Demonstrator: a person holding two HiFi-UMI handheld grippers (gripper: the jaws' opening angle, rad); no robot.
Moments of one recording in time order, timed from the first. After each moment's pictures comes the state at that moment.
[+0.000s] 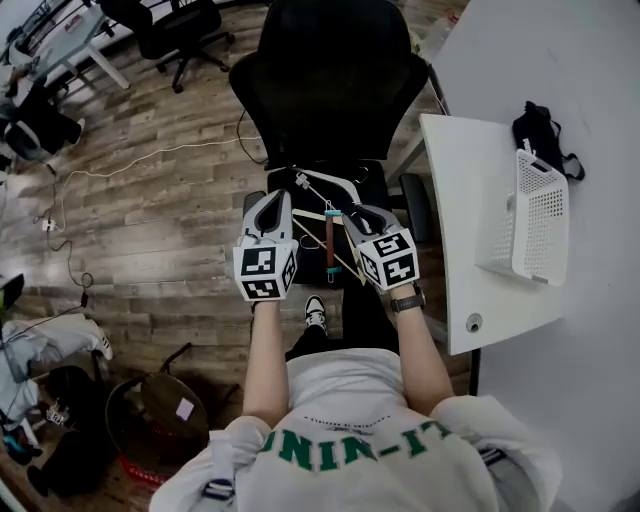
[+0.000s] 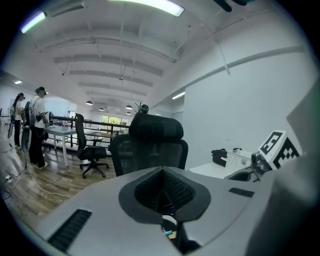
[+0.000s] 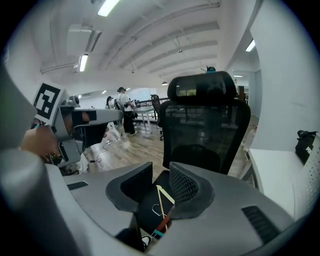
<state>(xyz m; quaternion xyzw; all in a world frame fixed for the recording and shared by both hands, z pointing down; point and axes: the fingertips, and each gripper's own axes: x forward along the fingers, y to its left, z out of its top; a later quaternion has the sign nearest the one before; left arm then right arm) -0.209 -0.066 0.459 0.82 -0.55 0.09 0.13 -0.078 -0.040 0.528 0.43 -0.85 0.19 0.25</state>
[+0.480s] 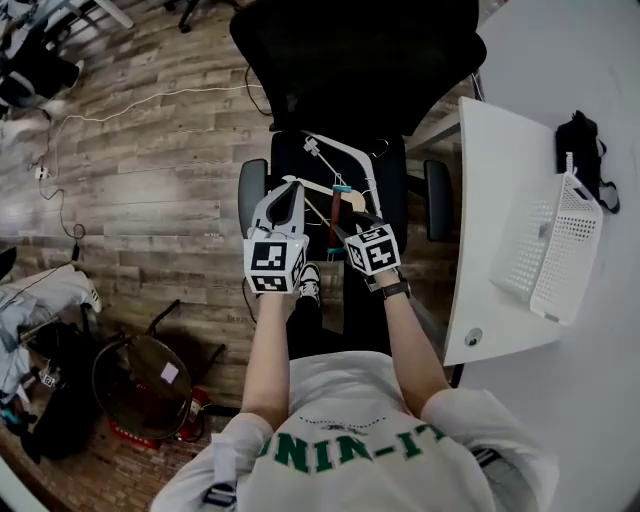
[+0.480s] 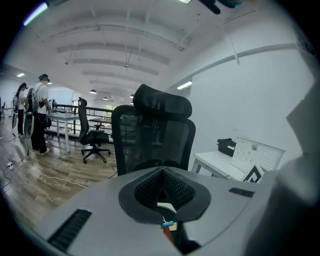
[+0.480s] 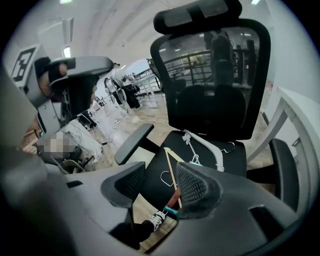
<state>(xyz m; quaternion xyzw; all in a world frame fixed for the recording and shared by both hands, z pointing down) -0.198 -0.105 0.581 0.80 -0.56 0.12 0.18 -0.092 -0.041 0.744 0.34 -0.80 0.34 0.36</state>
